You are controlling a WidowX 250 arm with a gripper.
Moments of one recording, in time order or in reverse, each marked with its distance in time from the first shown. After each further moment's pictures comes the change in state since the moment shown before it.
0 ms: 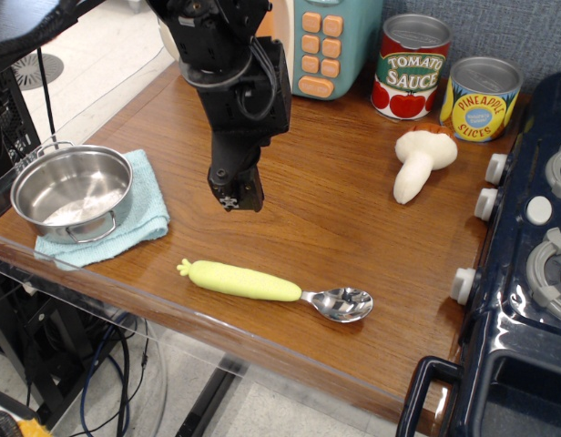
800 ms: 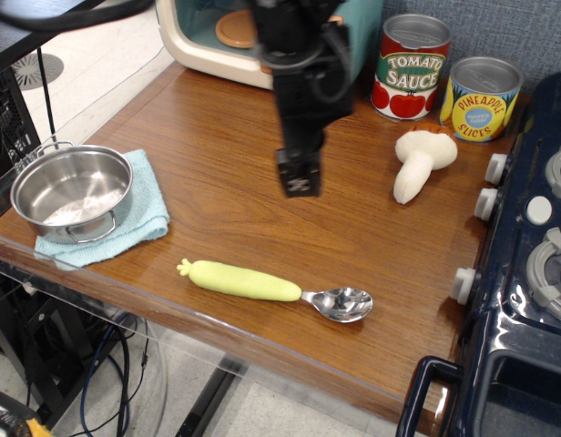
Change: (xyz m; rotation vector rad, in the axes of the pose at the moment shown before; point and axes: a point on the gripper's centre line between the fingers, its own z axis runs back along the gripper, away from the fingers) arm 0.042 0.017 -0.013 -0.041 -0.002 0.066
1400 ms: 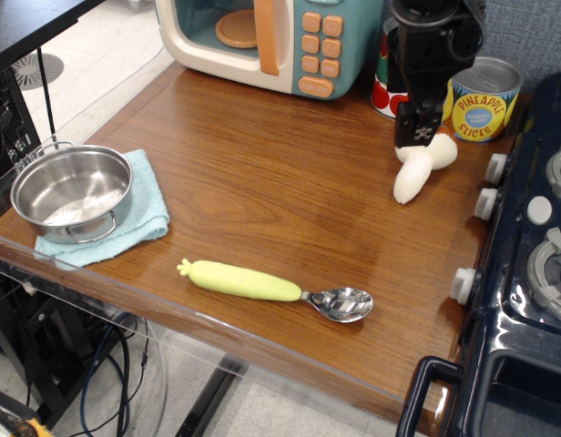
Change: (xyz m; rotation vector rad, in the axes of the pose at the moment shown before) arm 0.079 0.055 -0.031 0.061 -0.002 0.035
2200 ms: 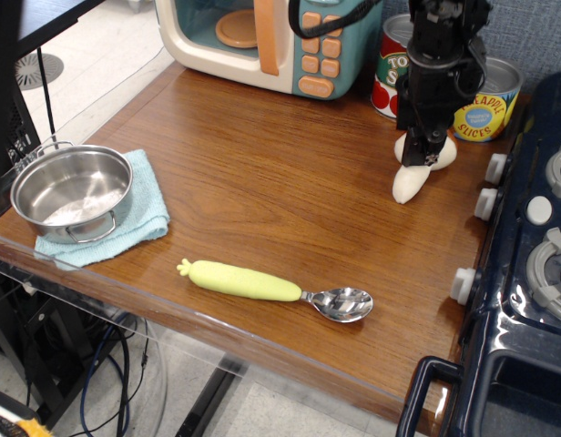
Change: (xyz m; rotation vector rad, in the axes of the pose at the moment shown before) arm 0.006 0.010 -0.069 -0.074 0.048 0.024
